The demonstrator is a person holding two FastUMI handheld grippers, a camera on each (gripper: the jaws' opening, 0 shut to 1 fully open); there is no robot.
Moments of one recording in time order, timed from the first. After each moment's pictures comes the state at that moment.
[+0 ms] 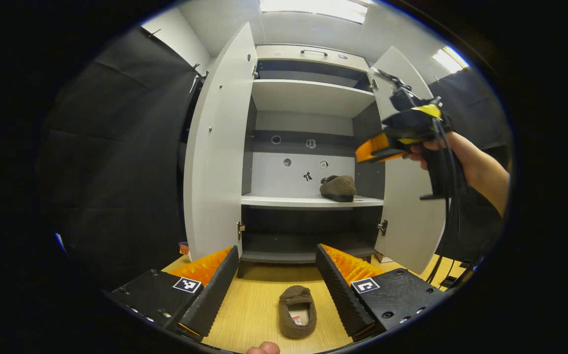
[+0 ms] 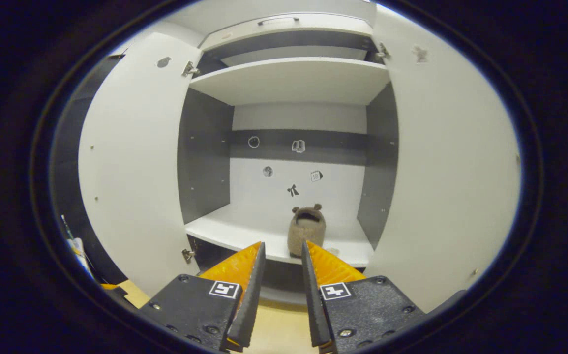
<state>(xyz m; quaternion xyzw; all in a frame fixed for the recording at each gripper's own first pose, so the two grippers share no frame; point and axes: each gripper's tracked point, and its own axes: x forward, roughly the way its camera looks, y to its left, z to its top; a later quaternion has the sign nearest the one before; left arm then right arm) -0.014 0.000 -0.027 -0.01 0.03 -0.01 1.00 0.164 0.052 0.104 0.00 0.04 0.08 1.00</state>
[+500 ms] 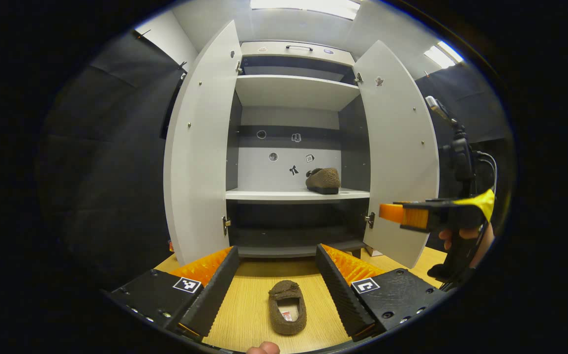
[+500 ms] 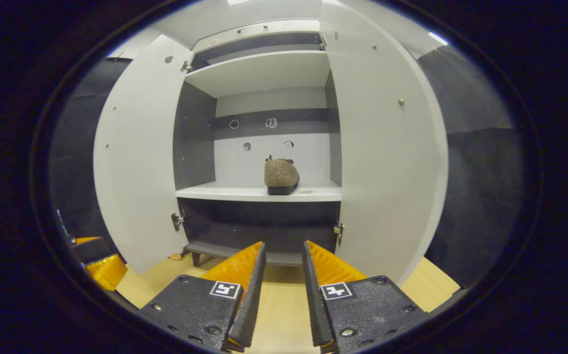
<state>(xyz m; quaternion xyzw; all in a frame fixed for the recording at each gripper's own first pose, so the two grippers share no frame) -0.018 -0.023 -0.040 0.00 0.05 -0.04 1.00 0.088 0.008 -0.029 0.02 0.02 0.03 1.00</state>
